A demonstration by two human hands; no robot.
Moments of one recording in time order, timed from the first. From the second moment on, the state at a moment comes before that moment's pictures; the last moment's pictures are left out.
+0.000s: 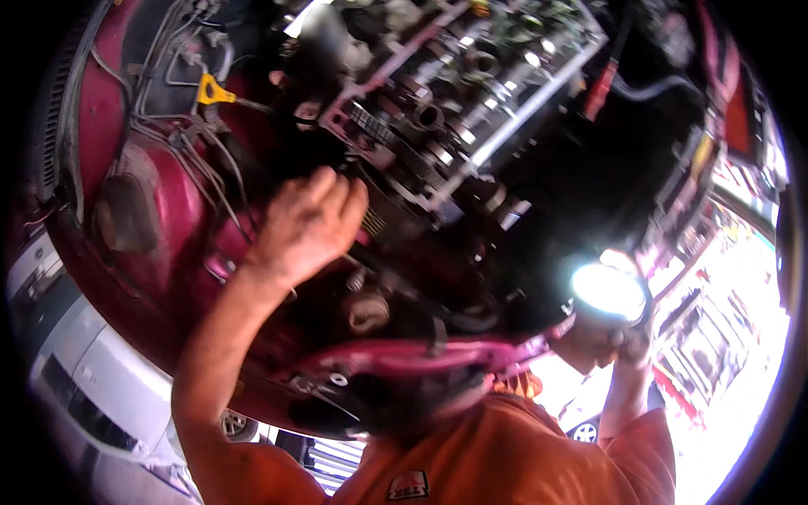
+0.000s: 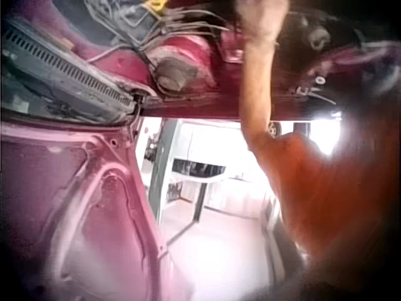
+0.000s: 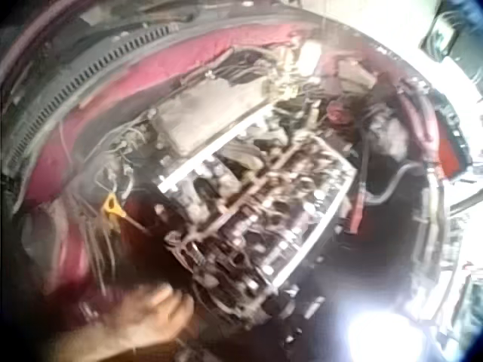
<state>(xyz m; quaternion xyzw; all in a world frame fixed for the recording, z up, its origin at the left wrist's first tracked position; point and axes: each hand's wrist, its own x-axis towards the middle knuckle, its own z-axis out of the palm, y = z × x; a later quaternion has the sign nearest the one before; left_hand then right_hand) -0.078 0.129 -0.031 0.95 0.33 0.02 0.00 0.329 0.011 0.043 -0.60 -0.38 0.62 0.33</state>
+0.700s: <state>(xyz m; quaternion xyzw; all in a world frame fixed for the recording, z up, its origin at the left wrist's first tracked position) -0.083 0.132 -0.039 0.94 0.32 0.08 0.09 0.367 -0.089 0.026 -0.78 -0.58 -0.05 0.22</state>
